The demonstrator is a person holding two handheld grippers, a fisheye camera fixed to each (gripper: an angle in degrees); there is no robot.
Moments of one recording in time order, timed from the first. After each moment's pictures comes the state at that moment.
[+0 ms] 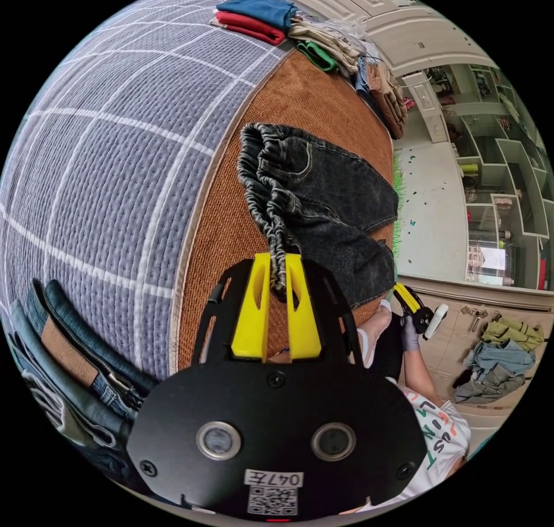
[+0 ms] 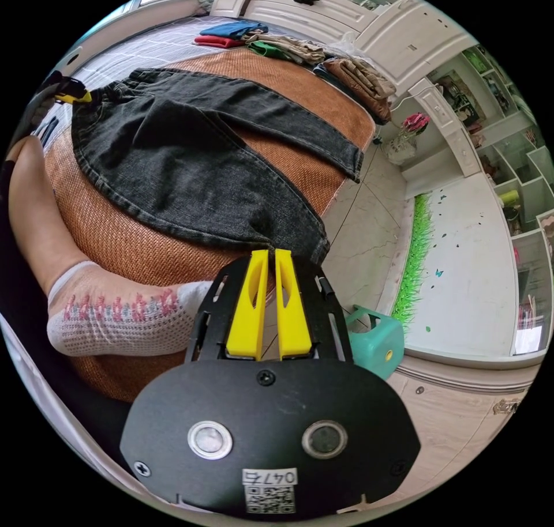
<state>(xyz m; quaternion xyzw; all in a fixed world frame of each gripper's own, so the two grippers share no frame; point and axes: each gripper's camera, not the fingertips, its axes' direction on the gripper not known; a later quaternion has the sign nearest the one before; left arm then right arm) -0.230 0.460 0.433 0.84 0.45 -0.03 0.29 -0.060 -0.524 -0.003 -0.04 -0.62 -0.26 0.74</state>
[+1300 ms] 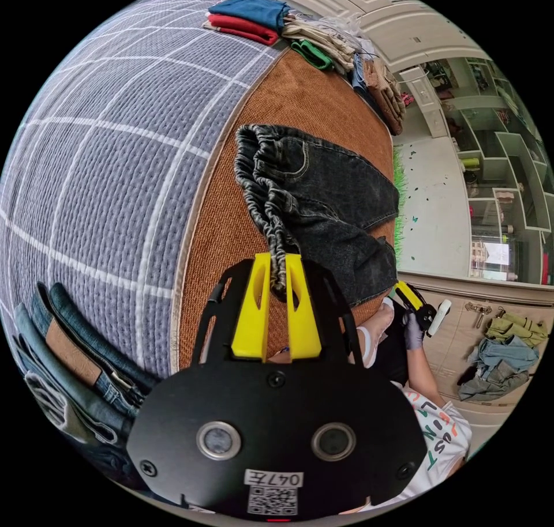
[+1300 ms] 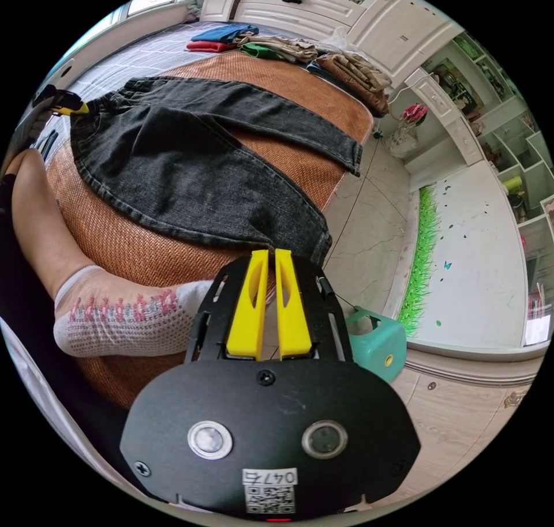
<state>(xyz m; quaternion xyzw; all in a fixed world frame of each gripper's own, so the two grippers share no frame) -0.220 0.484 0.414 0.85 0.44 -0.04 0.29 -0.069 -0.501 0.014 -0.06 -0.64 -0.24 0.73</state>
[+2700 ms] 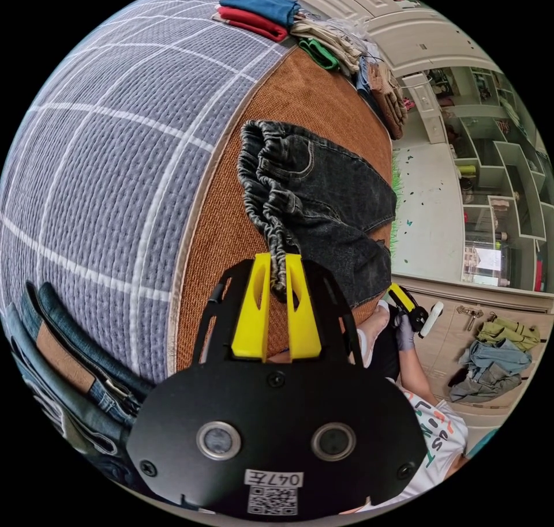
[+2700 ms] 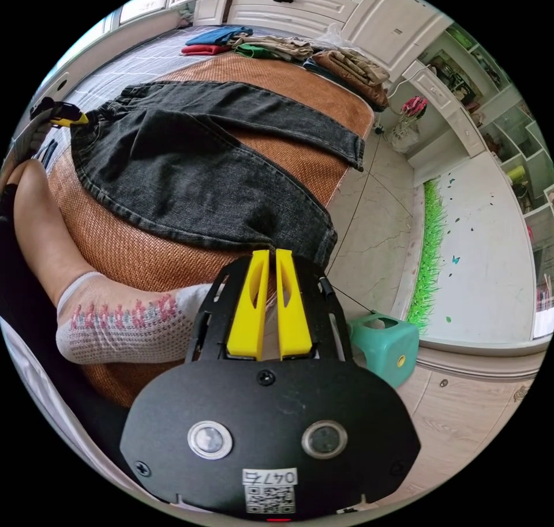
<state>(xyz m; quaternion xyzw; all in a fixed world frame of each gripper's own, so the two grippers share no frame) -0.210 0.461 0.383 0.84 0.46 -0.02 0.29 -0.094 -0.488 0.022 -0.07 -0.66 -0.22 0.72</state>
